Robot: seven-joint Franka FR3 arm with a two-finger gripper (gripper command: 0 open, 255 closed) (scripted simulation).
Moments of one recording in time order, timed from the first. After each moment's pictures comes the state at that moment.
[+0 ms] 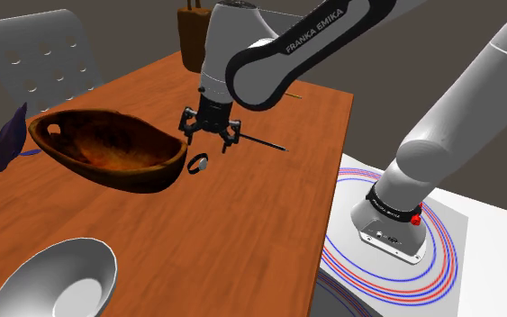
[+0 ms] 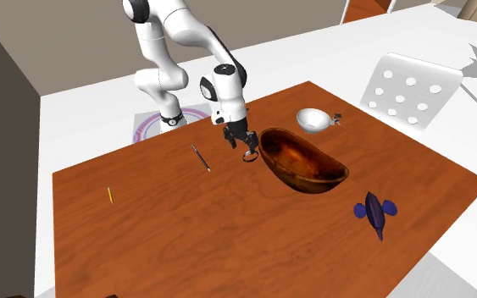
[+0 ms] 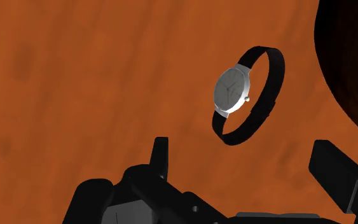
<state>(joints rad) -0.17 -0.08 0.71 -2.39 0.18 2.53 1.29</state>
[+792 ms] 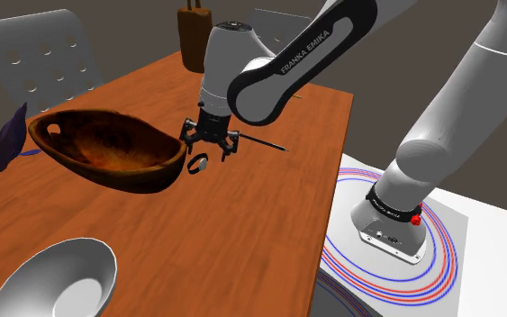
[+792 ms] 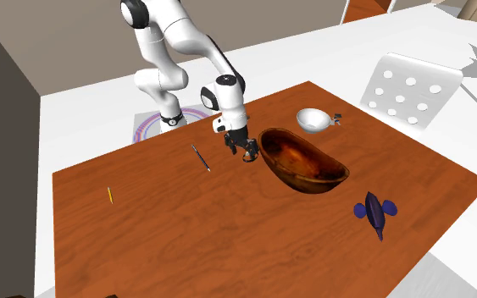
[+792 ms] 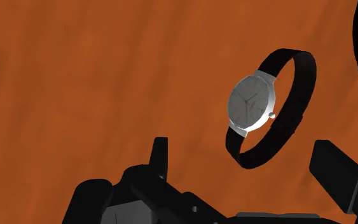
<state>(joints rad) -0.18 0.02 0.72 -2.40 0.08 2.62 1.36</state>
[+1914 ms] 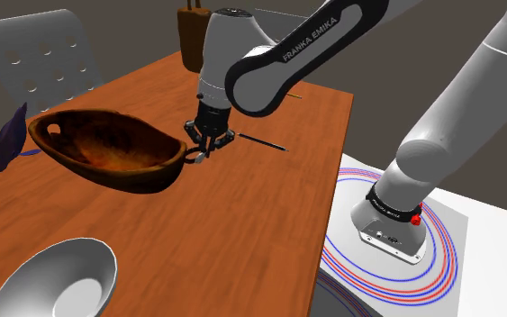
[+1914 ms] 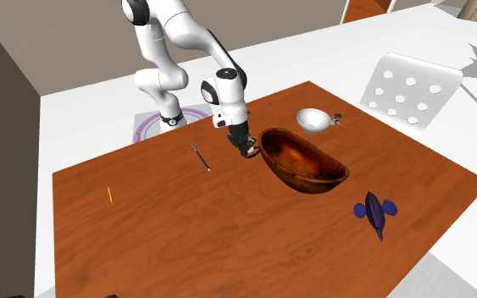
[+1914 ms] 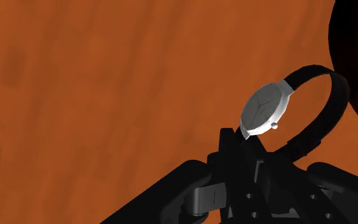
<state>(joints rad) -0.18 -0.03 0.72 -2.38 0.14 2.56 1.32</state>
